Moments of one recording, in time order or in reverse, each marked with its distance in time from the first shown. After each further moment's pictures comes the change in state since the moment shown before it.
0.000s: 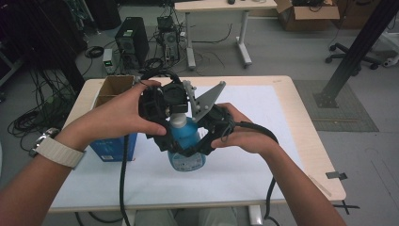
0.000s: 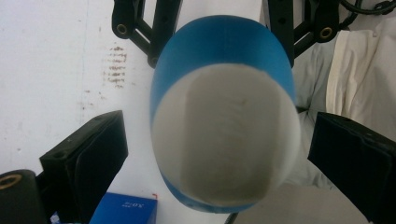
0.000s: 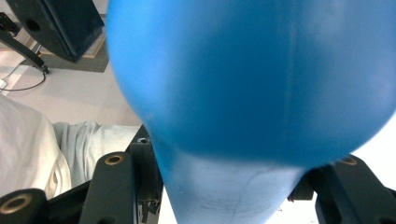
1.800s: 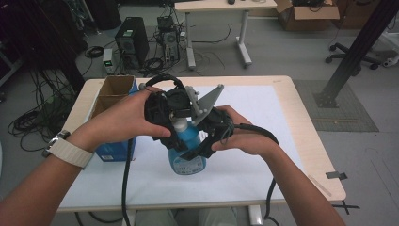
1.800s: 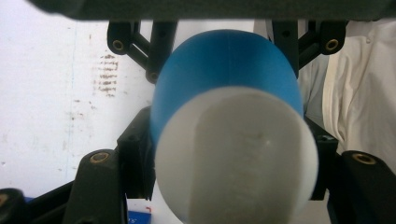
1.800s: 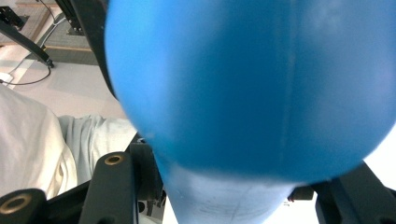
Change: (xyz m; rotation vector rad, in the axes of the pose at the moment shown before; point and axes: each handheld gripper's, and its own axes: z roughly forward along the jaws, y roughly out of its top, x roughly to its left) left arm -0.001 0.000 0.012 -0.030 -0.021 -0.007; right arm 0.003 -0.003 0.004 0.025 0.024 0.011
